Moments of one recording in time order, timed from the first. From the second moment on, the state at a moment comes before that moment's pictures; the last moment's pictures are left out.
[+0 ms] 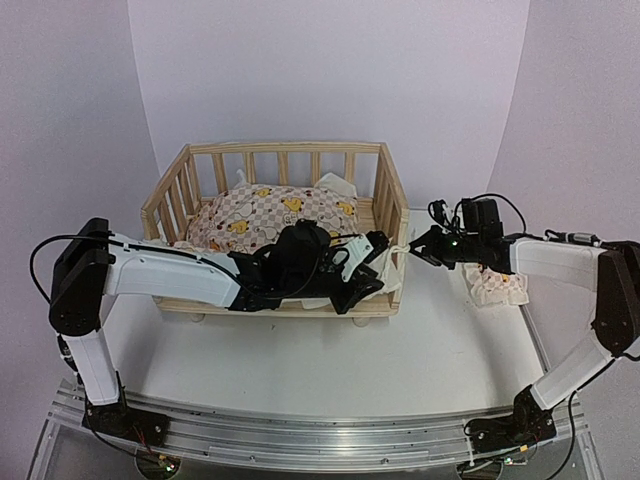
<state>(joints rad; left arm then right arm) -1.11 1.84 1.29 0.21 0.09 0.10 0.33 1.52 0.93 -0.02 -0.41 0.58</state>
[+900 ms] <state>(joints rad) -1.11 1.84 1.19 0.23 0.26 0.16 0.31 1.52 0.94 -0.02 -0.38 0.58</state>
